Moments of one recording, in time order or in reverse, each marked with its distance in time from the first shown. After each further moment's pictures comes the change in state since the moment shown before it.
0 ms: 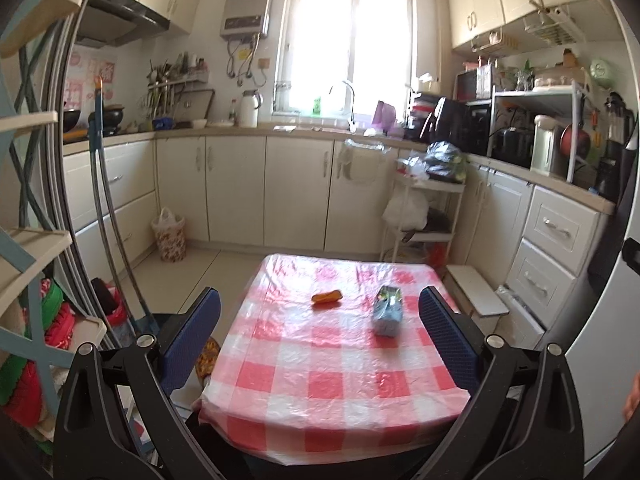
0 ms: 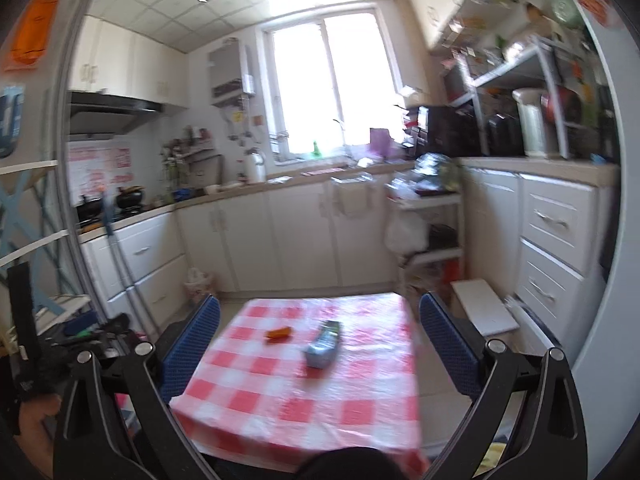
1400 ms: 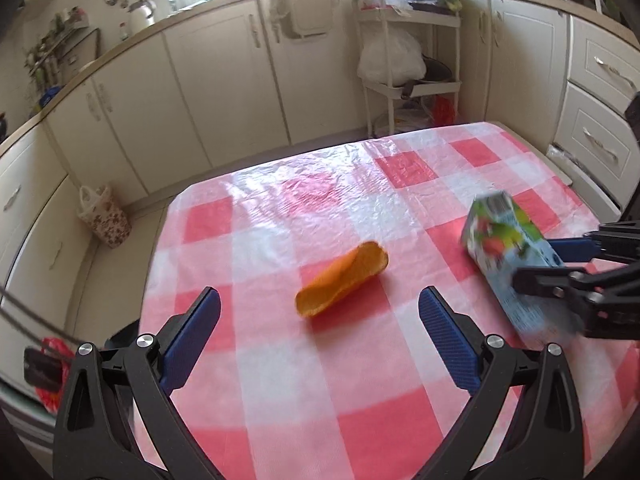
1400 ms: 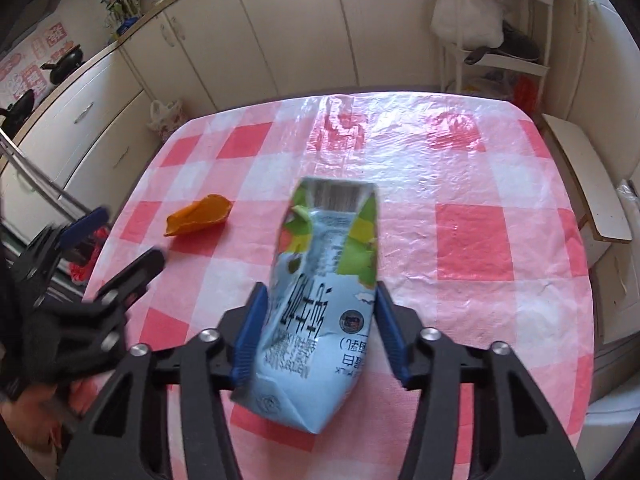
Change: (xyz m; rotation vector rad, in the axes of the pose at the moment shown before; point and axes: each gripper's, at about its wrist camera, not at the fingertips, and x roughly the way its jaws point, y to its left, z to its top) left arm 0.431 -0.038 -0.057 0.344 0.419 -0.107; right arm 0.413 0.016 -0.124 0.010 0.770 0.088
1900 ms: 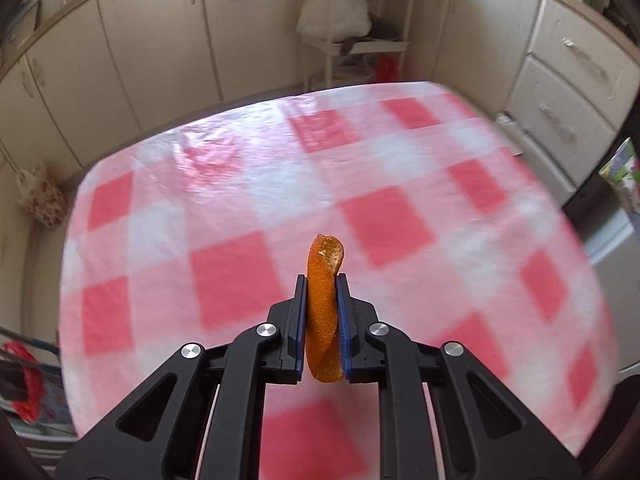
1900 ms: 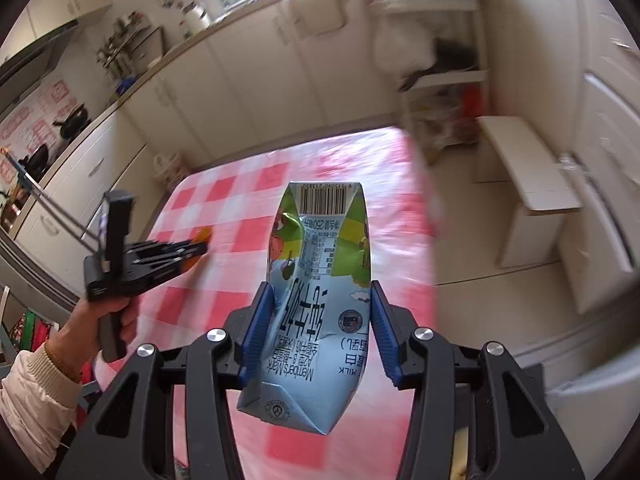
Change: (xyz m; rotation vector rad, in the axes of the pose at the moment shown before) left arm 0.003 -0.044 0.002 -0.005 0.159 -0.261; right arm -0.170 -0.096 -0.070 0.136 -0.181 -0.015
